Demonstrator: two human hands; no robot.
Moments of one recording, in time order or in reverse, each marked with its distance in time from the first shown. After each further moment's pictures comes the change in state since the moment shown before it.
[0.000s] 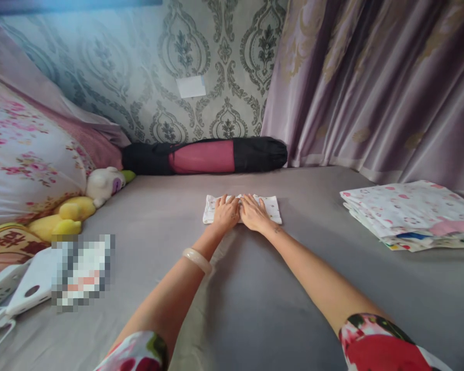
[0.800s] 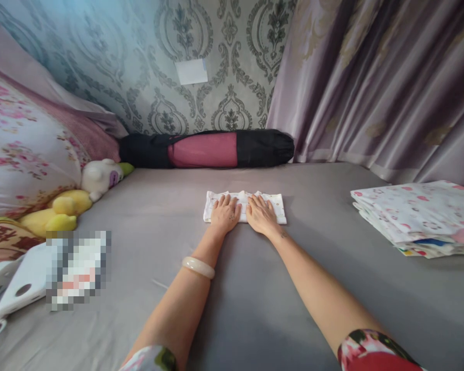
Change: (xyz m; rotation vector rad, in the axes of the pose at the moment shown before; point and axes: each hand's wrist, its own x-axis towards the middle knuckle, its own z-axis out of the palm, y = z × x) left_hand -0.005 -0.011 0.018 0.023 -0.001 -0.072; right_hand -0.001 0.014 0.018 -0.048 0.002 0.123
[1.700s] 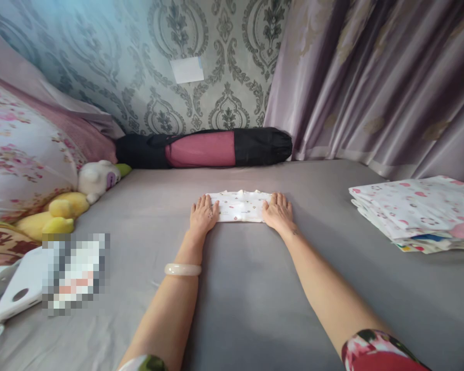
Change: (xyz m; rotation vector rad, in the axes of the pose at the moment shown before) left_hand -0.008 -0.051 -0.005 -0.035 -0.079 -0.289; right_hand 0.001 0.041 -0.006 -0.062 0.036 0.347
